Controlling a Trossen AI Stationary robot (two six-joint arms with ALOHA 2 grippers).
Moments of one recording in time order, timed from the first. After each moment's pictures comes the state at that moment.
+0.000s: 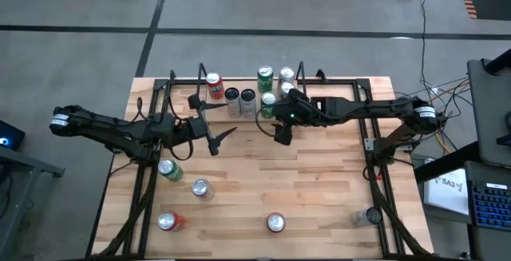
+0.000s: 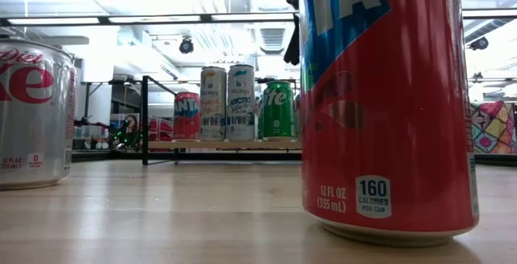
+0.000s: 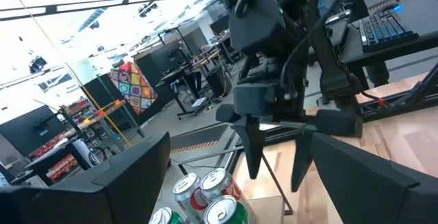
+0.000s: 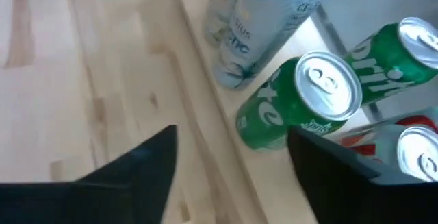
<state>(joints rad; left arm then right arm) -0.13 1.00 0.70 0.39 -0.49 0.51 -0.12 1.55 1.29 -0.56 0.27 0.02</state>
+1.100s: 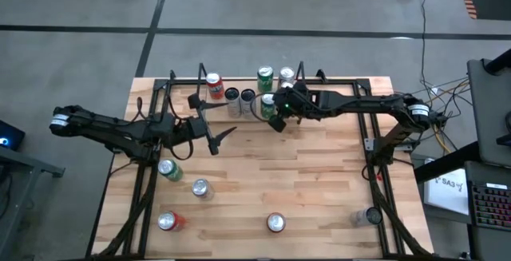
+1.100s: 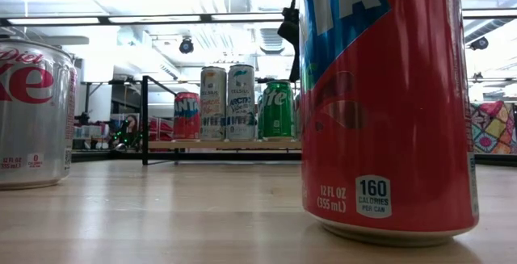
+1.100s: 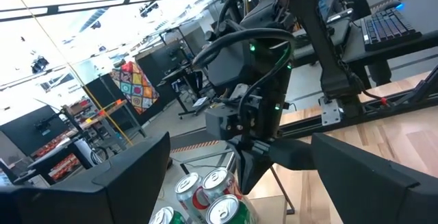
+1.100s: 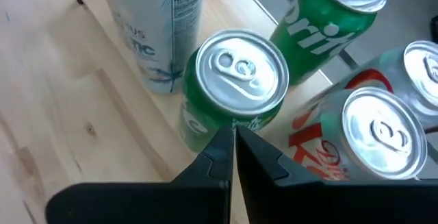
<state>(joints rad) -0.12 1.00 0.70 0.39 -0.49 0.52 -0.23 1.61 1.29 -0.53 0.36 0.20</state>
